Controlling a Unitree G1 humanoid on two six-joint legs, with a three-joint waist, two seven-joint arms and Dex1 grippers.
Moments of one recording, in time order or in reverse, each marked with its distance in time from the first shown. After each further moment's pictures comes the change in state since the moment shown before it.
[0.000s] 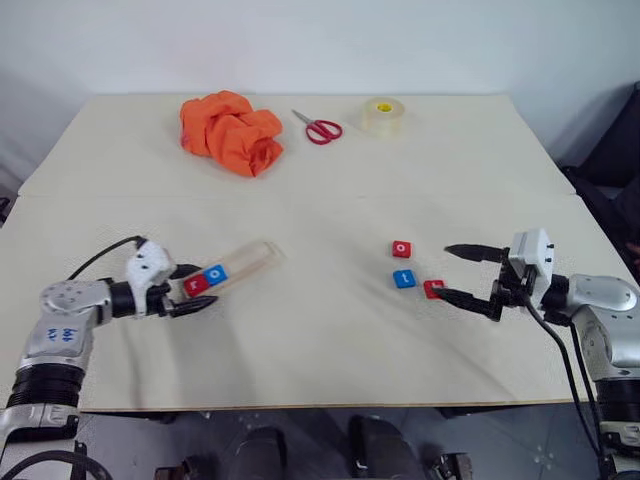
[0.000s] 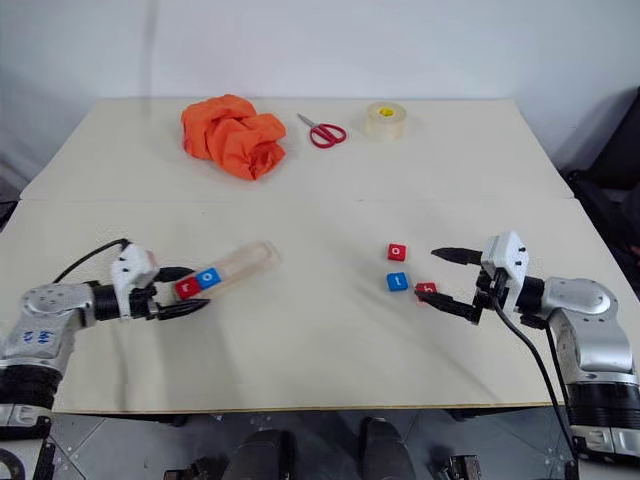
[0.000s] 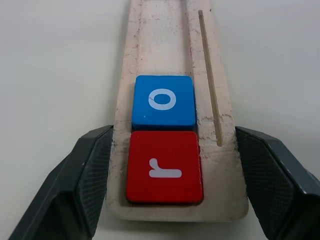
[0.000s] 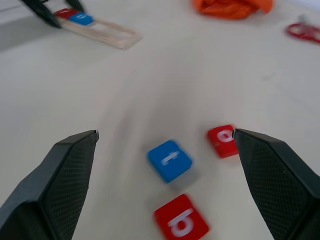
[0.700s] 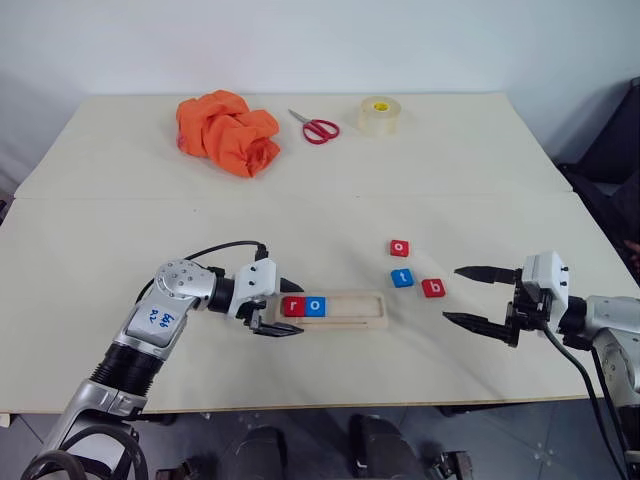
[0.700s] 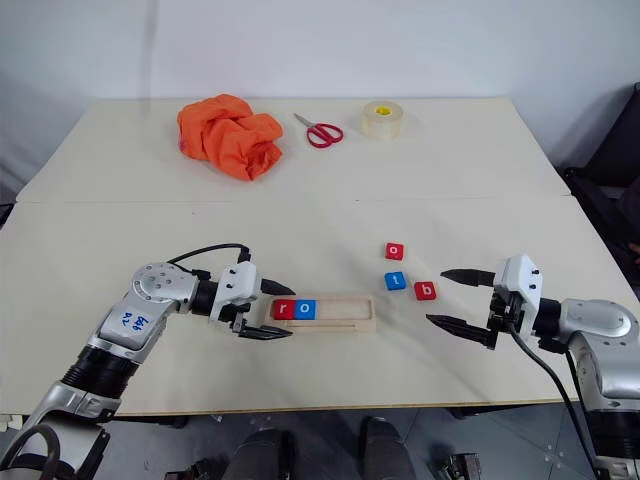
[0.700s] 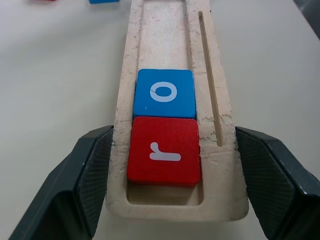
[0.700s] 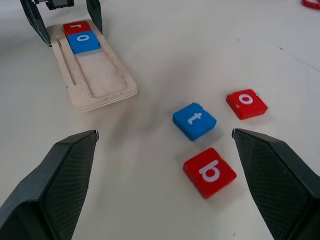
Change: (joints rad) left arm -0.120 -0.171 -0.295 -0.269 0.069 0.072 -0.084; right arm 0.141 -0.033 -0.058 -0.086 0.026 0.000 -0.006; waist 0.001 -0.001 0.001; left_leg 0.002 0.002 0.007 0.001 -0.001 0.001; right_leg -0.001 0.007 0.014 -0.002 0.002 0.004
